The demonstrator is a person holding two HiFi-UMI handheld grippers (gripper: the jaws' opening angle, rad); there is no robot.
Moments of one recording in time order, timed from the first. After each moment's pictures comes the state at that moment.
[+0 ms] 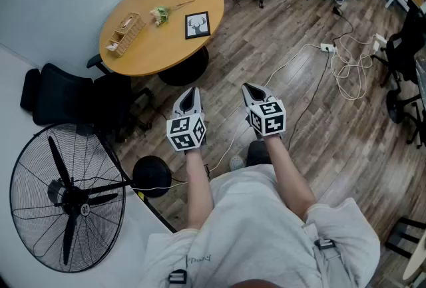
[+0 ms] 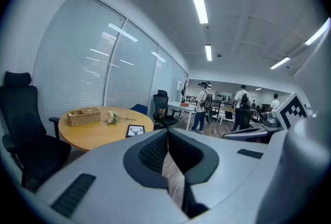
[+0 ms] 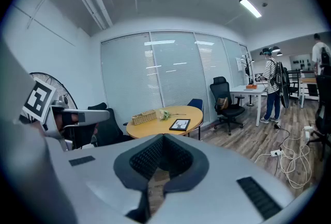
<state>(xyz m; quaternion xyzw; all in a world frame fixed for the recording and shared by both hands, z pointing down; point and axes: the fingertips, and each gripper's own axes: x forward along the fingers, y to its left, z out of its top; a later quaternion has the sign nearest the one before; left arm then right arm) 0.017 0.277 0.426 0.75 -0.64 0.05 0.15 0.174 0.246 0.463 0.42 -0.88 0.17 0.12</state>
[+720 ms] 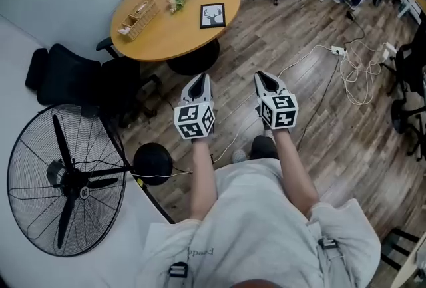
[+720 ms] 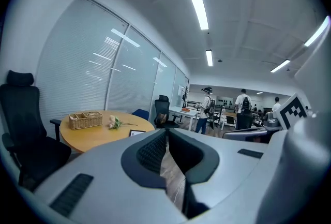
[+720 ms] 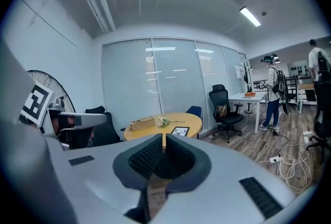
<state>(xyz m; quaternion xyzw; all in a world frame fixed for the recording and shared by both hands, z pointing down) 0.010 0.279 0.410 0.75 -0.64 0.03 0.13 0.173 0.240 0.439 0.44 -0.88 0.14 0.09</state>
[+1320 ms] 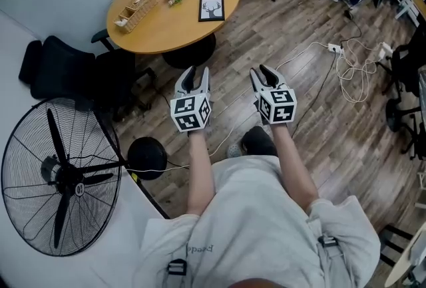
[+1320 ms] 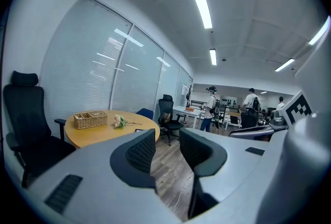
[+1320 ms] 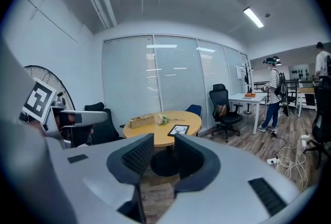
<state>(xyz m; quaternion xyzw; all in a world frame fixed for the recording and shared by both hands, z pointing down) -0.015 0.275 0.414 0.74 -0.66 0.03 0.14 0.160 0.239 0.440 0.44 -0.88 0.13 0.11</state>
